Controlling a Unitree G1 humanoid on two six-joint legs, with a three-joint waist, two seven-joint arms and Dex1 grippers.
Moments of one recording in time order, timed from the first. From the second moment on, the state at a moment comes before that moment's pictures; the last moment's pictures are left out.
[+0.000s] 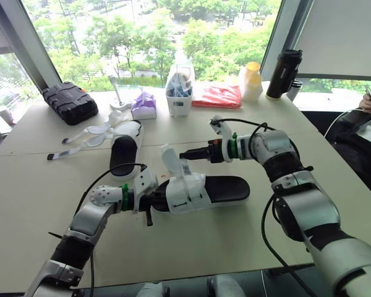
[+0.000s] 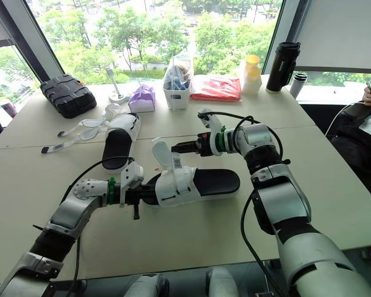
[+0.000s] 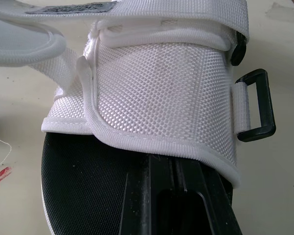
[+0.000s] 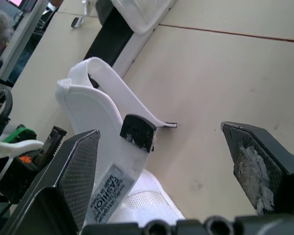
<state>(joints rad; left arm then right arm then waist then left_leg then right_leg) -0.36 0.50 -0.19 0.12 -0.25 0.21 -1.10 -1.17 -0.33 0.14 0.86 0.39 0.91 0.93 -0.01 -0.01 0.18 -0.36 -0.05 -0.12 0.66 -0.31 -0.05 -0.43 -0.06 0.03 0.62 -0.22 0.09</state>
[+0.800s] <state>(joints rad) -0.36 0.50 -0.19 0.11 -0.25 0.21 -1.09 -1.17 -0.28 0.11 0.86 0.33 0.90 1.04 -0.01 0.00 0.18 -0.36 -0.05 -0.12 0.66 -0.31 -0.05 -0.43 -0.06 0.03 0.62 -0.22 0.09</state>
